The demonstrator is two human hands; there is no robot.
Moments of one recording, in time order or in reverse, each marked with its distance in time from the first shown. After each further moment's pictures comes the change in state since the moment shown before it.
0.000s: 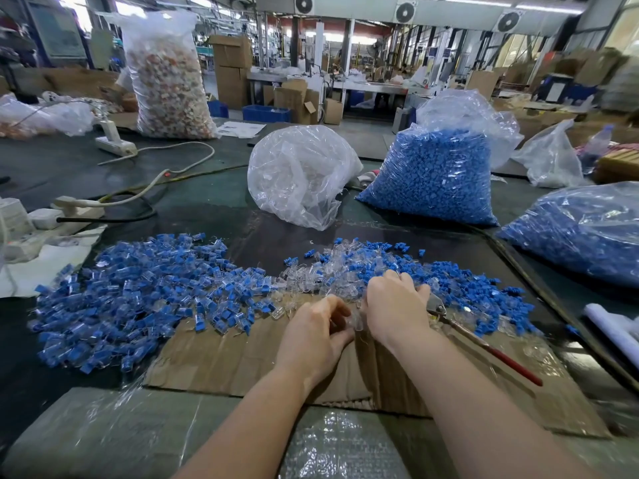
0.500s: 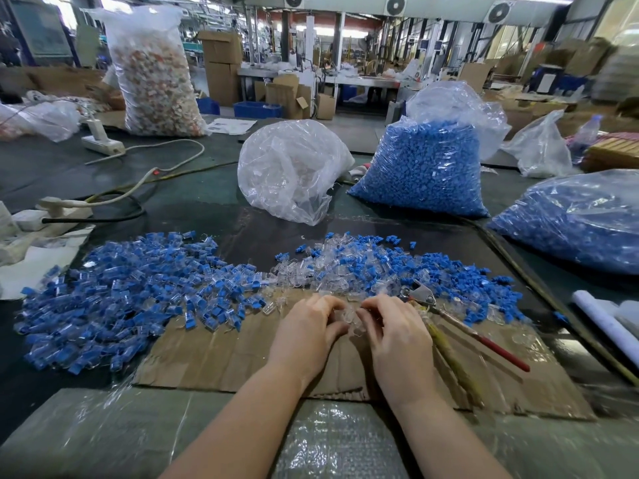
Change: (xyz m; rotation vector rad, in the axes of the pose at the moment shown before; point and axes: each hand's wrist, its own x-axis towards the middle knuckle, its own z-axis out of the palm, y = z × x) left_hand 0.000 0.001 0.004 0.127 -0.015 0.084; right_hand -0.058 0.020 0.036 0.503 0.526 -0.139
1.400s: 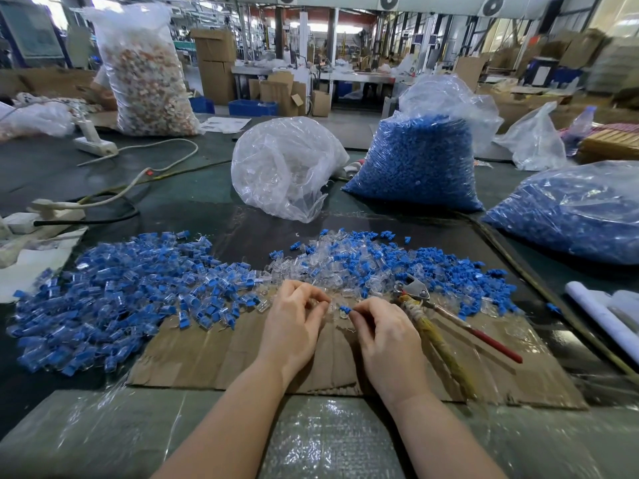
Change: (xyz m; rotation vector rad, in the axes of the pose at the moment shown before) left_hand 0.000 -0.001 -0.005 -0.277 0.144 -0.127; right_hand -0.003 0.004 0.001 0.099 -0.117 0.071
